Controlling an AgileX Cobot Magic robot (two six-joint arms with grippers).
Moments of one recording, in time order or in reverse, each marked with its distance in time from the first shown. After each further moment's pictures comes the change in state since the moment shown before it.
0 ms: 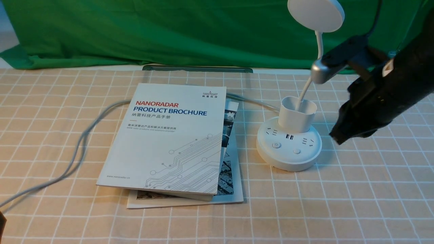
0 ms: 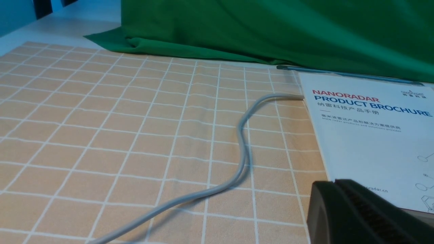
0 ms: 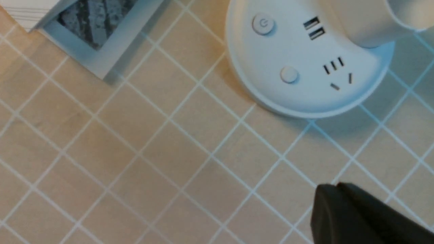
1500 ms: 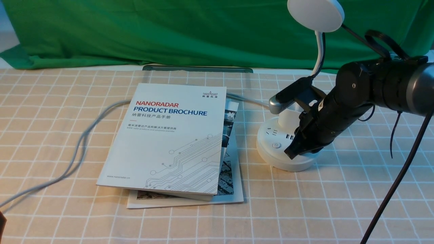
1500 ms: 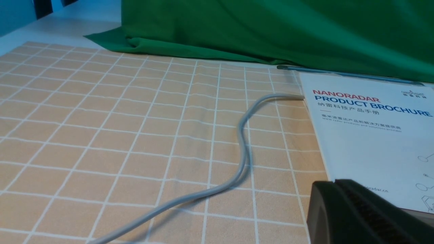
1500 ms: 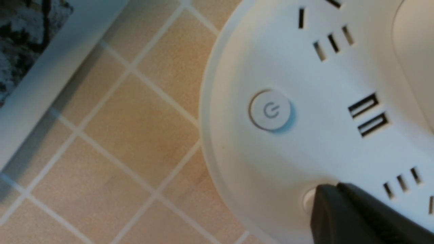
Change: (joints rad) right arm 0.016 0.324 -0.018 -0.001 -0.292 0.002; left arm 0.000 0.000 0.000 0.001 0.000 0.000
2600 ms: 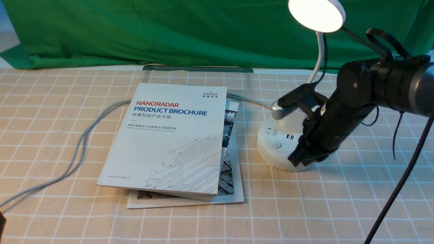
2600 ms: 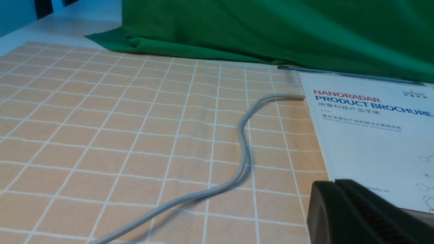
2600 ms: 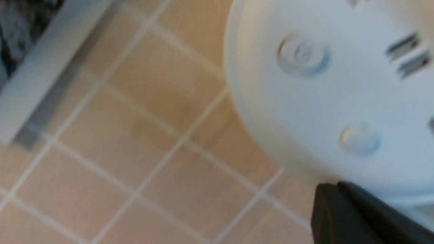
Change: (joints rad) right arm -0.001 -0.061 0.044 -0.007 0.119 0.060; left arm 0.000 0.000 0.000 0.000 0.000 0.000
